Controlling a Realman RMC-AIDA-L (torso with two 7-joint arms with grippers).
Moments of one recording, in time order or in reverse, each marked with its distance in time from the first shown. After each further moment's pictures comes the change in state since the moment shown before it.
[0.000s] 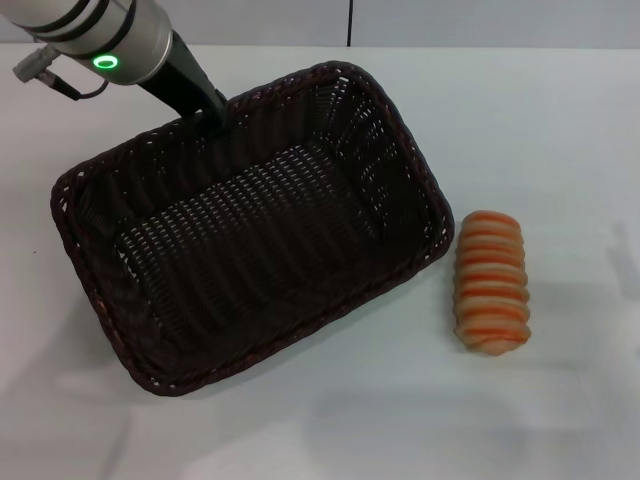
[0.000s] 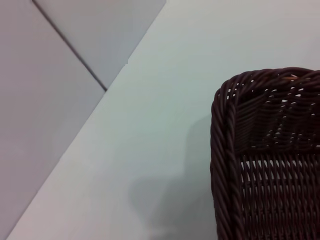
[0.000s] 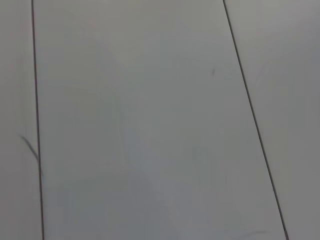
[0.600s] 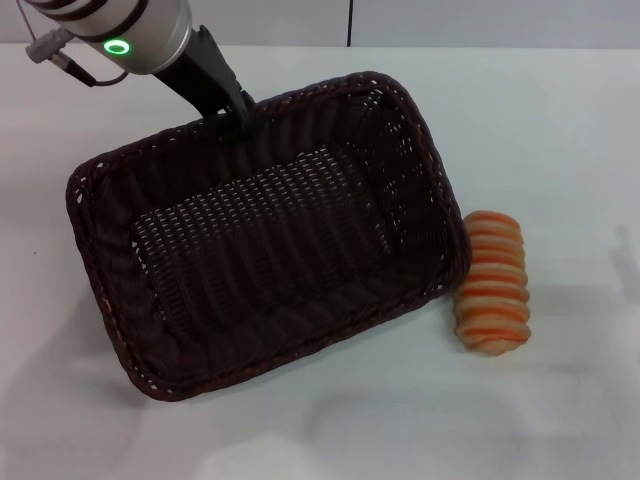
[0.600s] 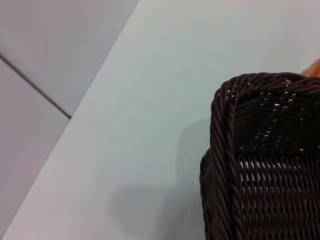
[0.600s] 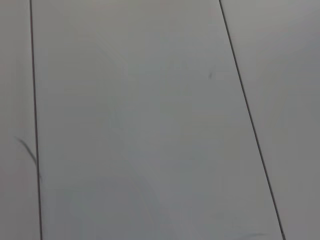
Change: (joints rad) left arm -0.064 0.000 -0.052 0.027 -0.067 -0.072 0.100; right arm -0.009 0.001 0.000 0.002 0.000 -0.012 0.000
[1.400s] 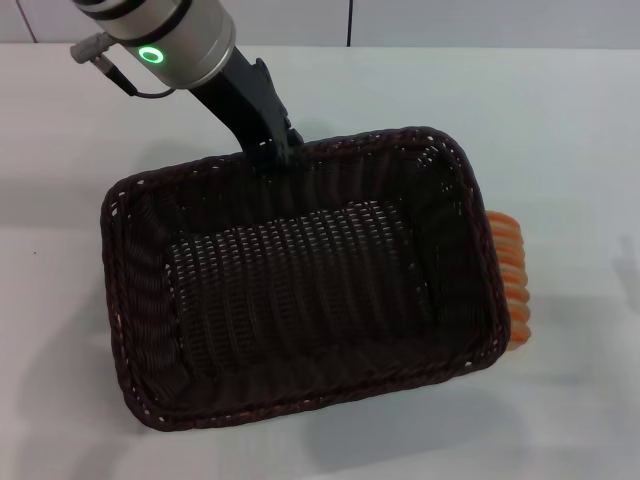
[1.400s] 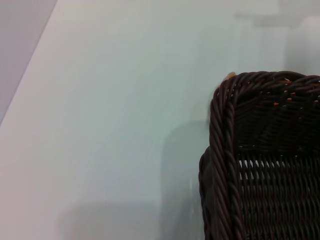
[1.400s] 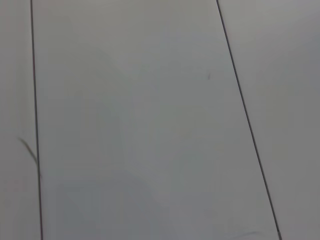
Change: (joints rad) left arm -0.109 -0.001 -0.064 0.182 -0.112 -0.055 0.187; right arm -0.025 0.002 -0.016 0.000 0.000 -0.020 -0.003
